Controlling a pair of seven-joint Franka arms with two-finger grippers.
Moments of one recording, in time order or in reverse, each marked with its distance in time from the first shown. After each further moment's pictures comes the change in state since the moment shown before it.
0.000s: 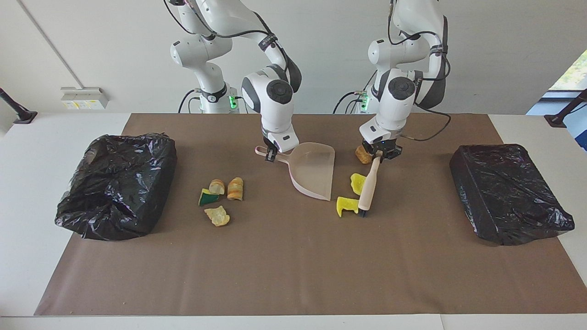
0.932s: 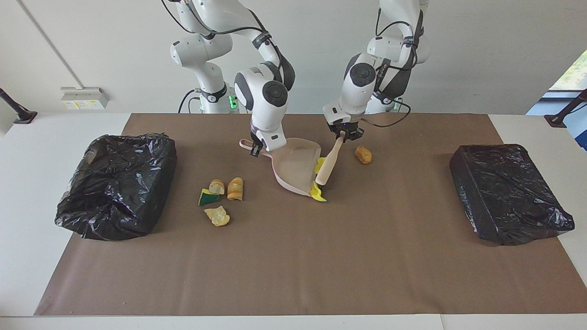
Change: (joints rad) left arm -0.253 -0.031 -0.001 0.041 -0.227 -0.139 -0.074; right arm -0.019 -0.044 -0.010 -0.002 -0.067 -0.203 0.068
